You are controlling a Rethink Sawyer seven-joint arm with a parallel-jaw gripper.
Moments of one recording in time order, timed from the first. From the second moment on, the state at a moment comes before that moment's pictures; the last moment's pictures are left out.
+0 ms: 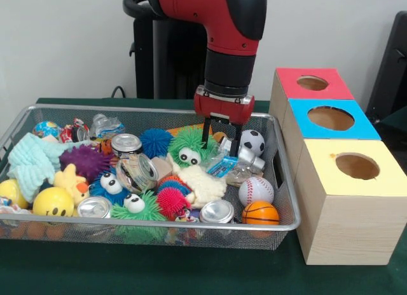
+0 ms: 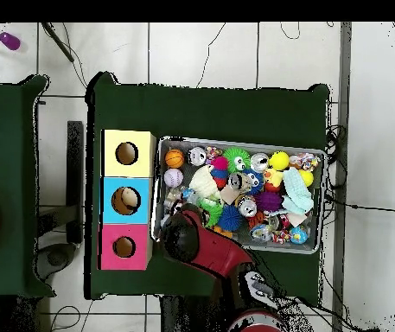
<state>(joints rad) -0.18 -0.54 -0.04 2.02 0.24 -0.10 1.66</state>
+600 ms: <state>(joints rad) -0.21 -0.55 -0.04 2.07 0.25 -0.10 1.66</state>
